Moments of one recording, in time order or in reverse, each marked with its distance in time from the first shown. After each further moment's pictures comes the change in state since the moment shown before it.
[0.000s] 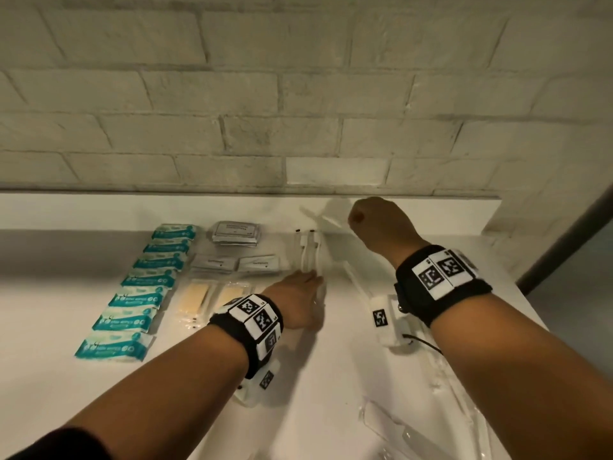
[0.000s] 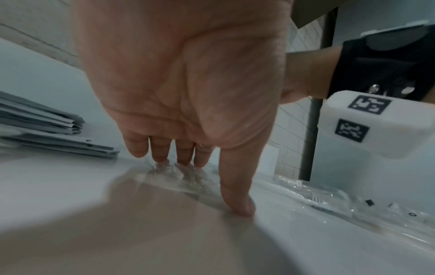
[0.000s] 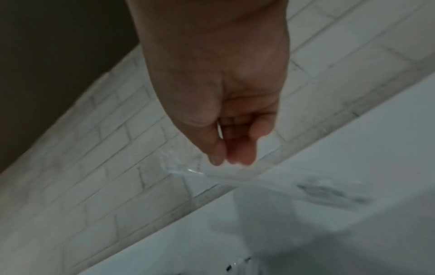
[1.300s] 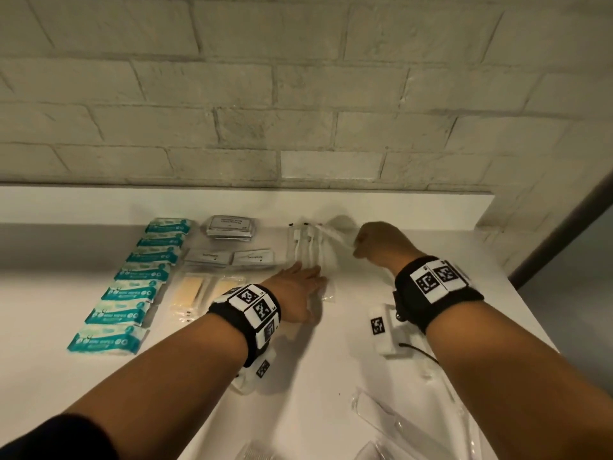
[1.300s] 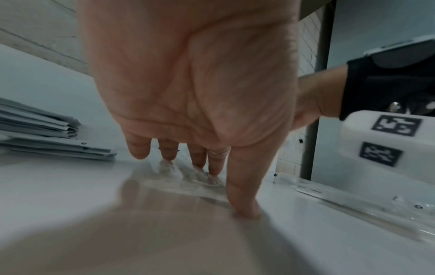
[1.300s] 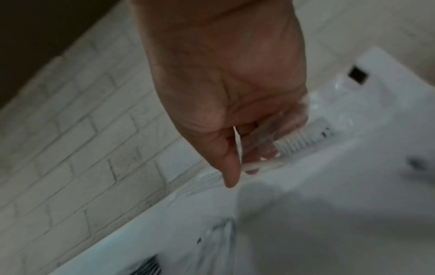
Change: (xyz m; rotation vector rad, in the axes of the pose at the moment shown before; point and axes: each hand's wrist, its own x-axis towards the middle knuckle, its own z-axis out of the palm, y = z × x) left_hand 0.006 0.005 -0.003 0.167 -0.115 0.047; right_hand -0.009 0.026 0.027 -0.049 -0.268 0.188
